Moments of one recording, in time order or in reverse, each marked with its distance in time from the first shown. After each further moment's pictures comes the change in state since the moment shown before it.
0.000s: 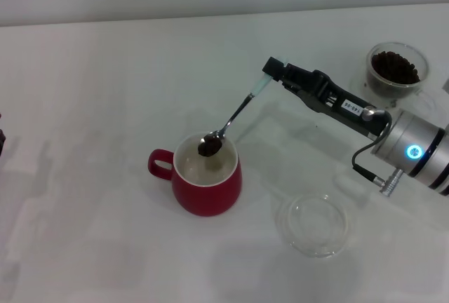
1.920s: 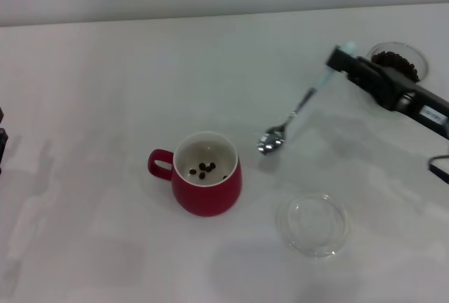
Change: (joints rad) left arm -0.006 0.002 0.000 0.005 0.002 -0.017 0.000; right arm -0.176 -0.021 0.024 -0.294 -0.089 0.262 -0.170
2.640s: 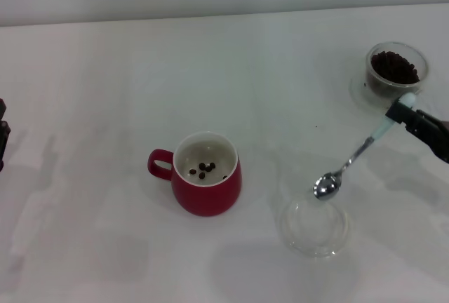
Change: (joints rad) left arm -0.017 0.002 0.000 0.003 0.000 0.004 0.000; right arm -0.213 -0.008 -0.010 -0.110 -0.013 0.012 0.061
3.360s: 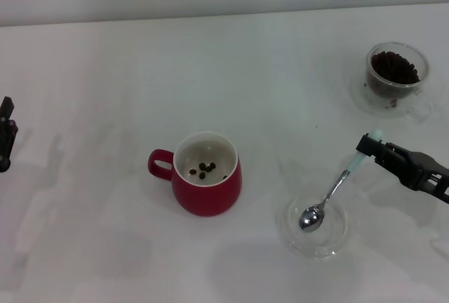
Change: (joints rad) left arm -0.009 -0.003 0.002 0.000 0.012 -0.010 0.002; right arm 0.014 0.008 -0.052 0.081 -0.040 -0.116 -0.053
